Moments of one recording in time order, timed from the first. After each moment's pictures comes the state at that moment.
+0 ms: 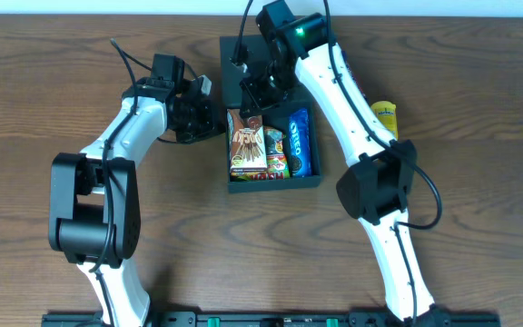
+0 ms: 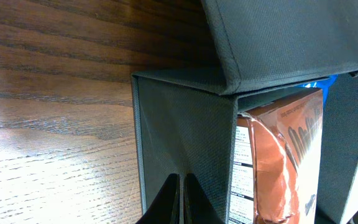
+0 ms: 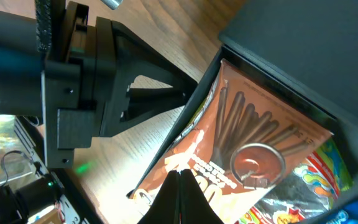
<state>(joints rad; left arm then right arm) -0.14 1.99 1.36 -0.63 0.58 -0.33 0.47 2.50 2.57 -1.48 -0.57 -0.04</state>
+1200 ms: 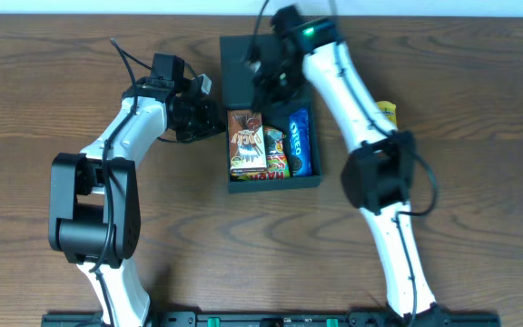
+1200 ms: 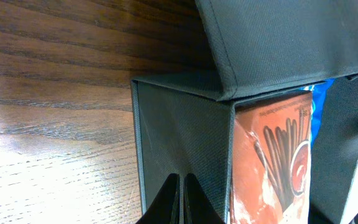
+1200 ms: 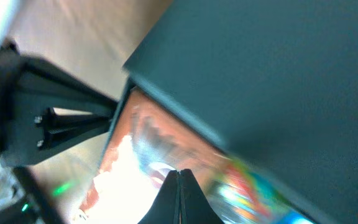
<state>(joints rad) -0.14 1.99 1.36 -0.61 0.58 -0.33 0.36 2.55 2.56 -1.39 -0.56 -0.07</state>
